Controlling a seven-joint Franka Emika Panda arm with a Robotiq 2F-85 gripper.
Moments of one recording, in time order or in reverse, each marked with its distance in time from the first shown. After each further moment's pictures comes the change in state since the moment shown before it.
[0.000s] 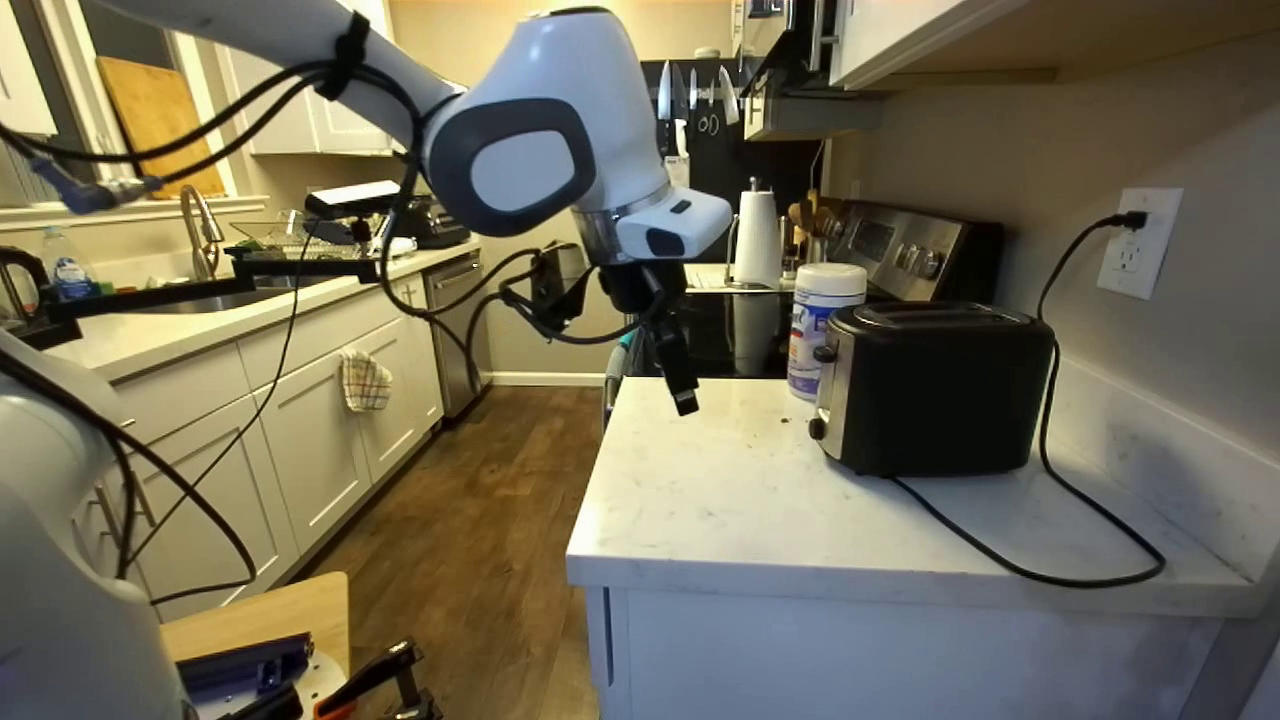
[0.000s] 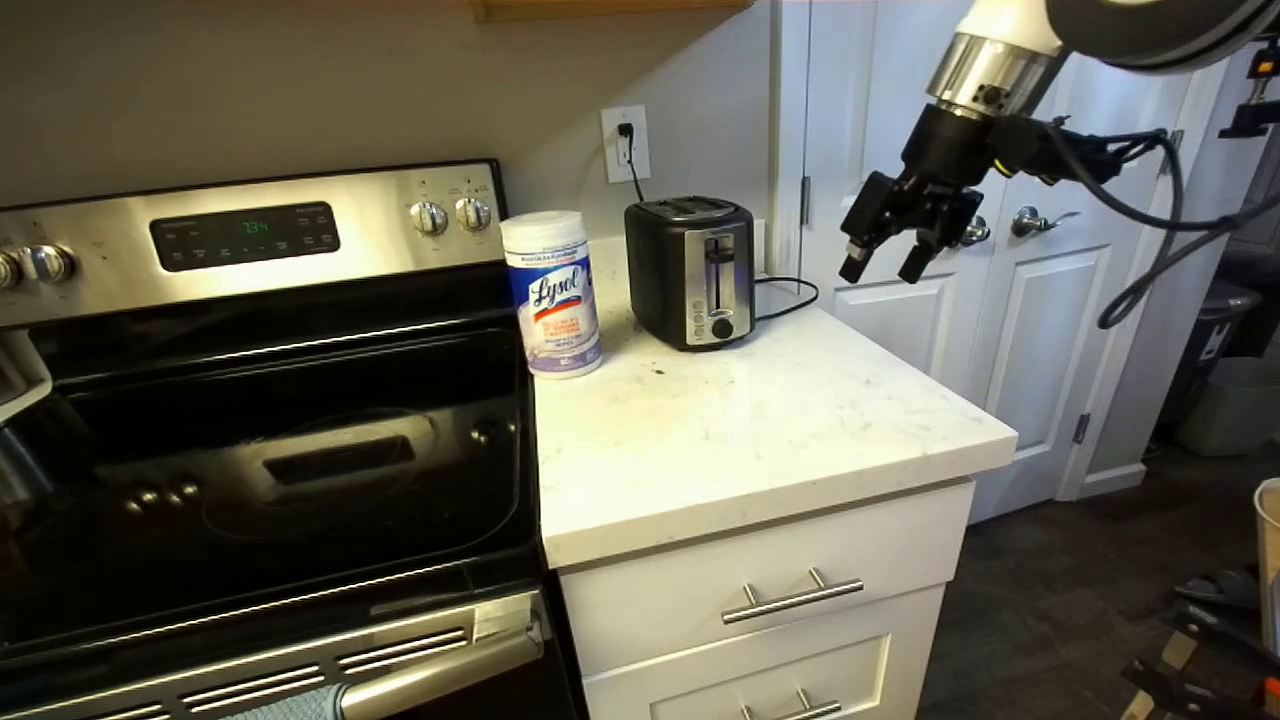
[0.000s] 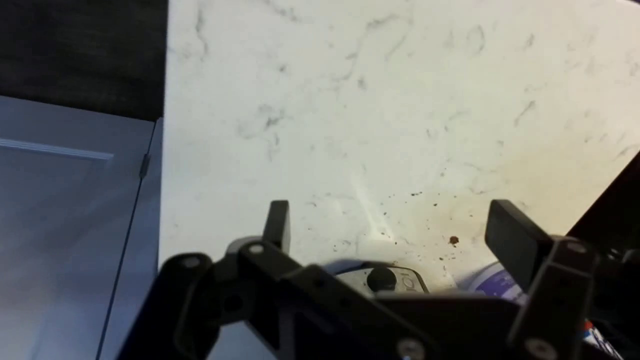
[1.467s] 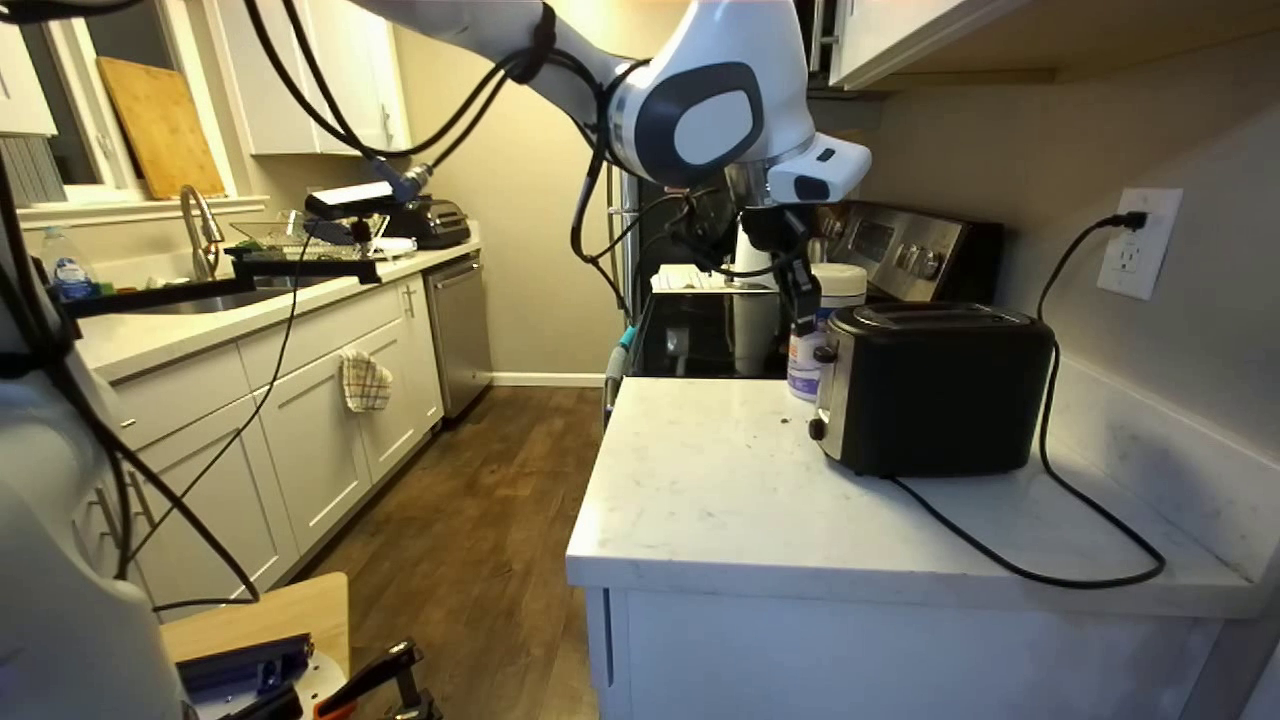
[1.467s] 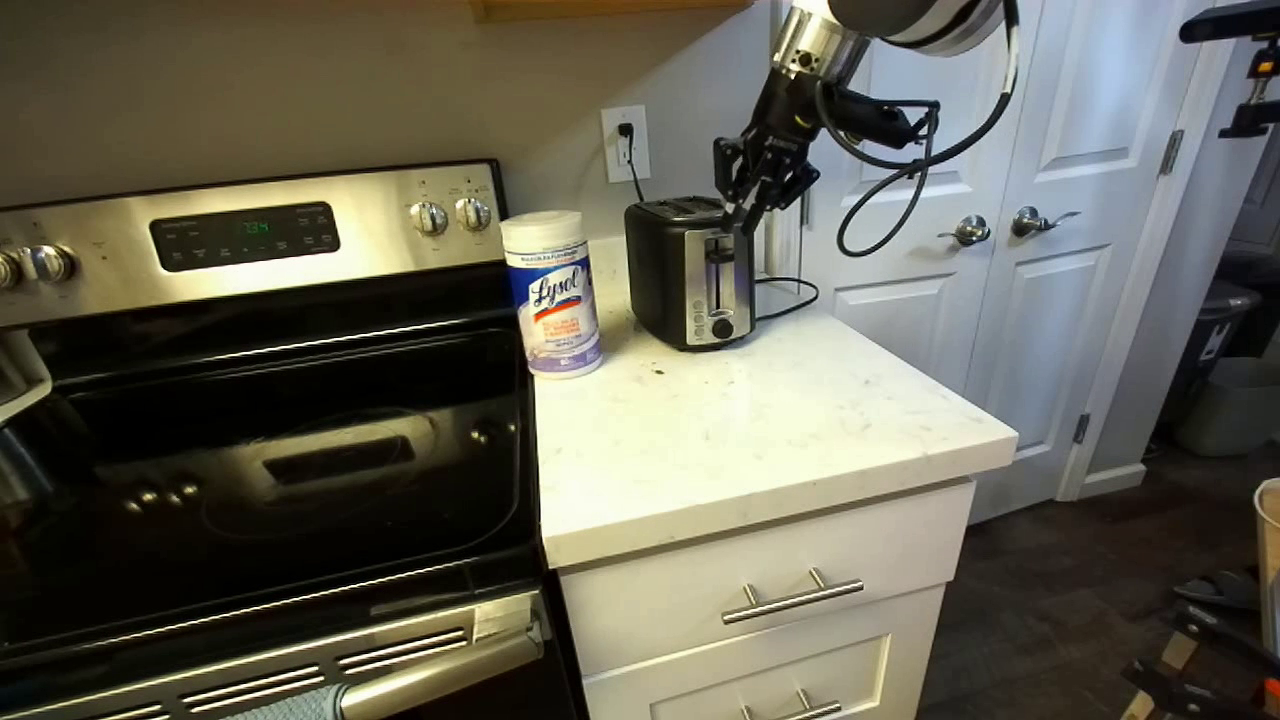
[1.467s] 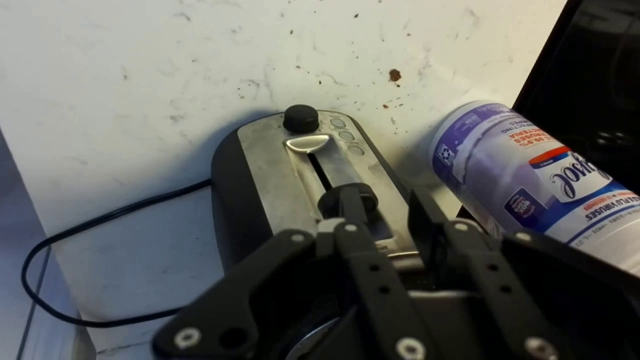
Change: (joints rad) arm 0.002 0.417 -0.006 0.549 0.011 -0.038 0.140
